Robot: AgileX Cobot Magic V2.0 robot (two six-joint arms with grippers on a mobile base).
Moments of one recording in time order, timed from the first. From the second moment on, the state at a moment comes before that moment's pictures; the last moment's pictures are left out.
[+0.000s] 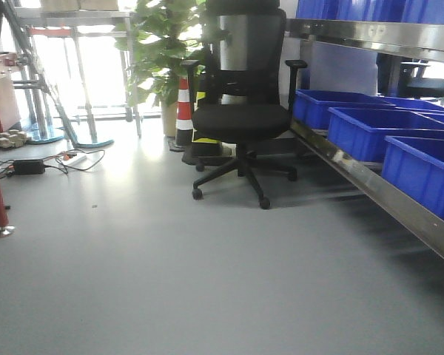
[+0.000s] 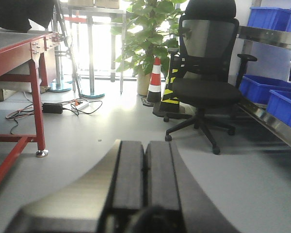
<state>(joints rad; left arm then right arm) -0.02 -0.01 0.03 0.00 0.01 -0.04 0.32 0.09 -0.59 -0.12 0.59 0.23</state>
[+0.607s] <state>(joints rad) -0.02 -0.01 0.03 0.00 0.01 -0.04 0.32 0.09 -0.59 -0.12 0.59 0.23</state>
